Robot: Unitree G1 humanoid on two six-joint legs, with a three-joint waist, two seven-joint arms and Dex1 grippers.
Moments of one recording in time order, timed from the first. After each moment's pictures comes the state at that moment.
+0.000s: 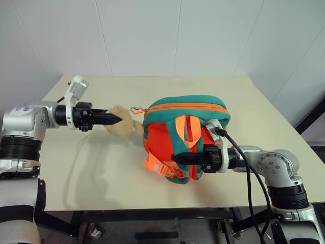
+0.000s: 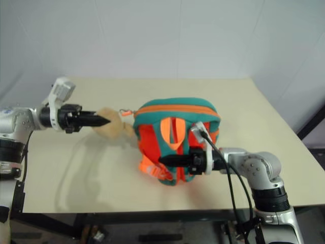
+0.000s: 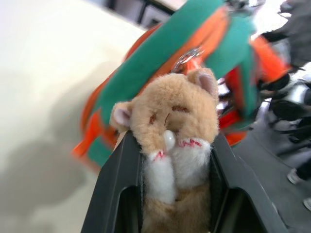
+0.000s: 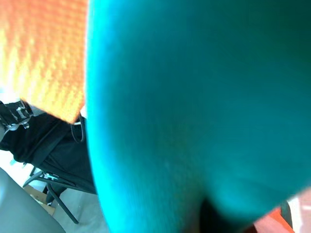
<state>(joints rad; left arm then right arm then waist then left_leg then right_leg) -1.07 0.90 -0.06 0.61 -0.47 0.75 -1.43 -0.68 -0.53 -0.04 -0.14 1.03 1.20 0.93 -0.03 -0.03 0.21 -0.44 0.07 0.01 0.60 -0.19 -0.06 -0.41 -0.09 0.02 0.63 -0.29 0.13</state>
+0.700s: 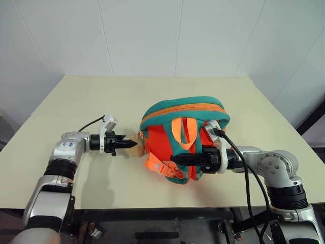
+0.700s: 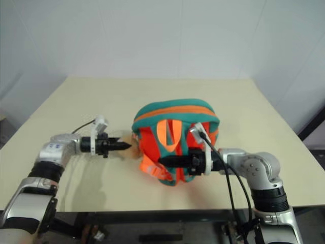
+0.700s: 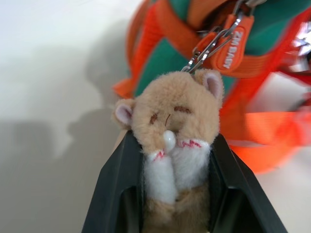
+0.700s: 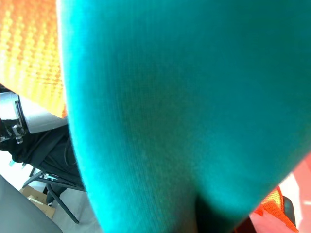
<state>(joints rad) -0.92 0.61 -0.05 0.77 -0.27 0.28 -1.16 -0.68 -0.52 -0.05 -0.14 1.04 1.22 0.90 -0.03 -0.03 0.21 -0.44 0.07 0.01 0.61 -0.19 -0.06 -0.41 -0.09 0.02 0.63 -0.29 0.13</state>
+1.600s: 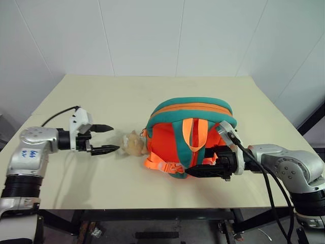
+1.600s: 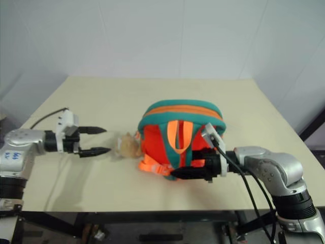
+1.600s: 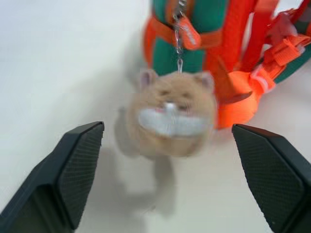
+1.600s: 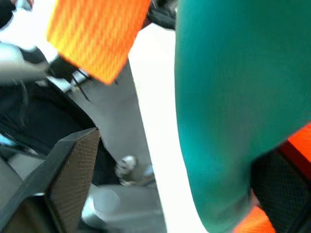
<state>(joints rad) -0.69 0.89 0.12 0.32 -0.31 0.28 -1.24 -0.61 -0.75 0.01 -0.24 0.85 0.96 1.07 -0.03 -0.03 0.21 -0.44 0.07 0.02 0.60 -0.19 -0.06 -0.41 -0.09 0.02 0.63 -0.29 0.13</state>
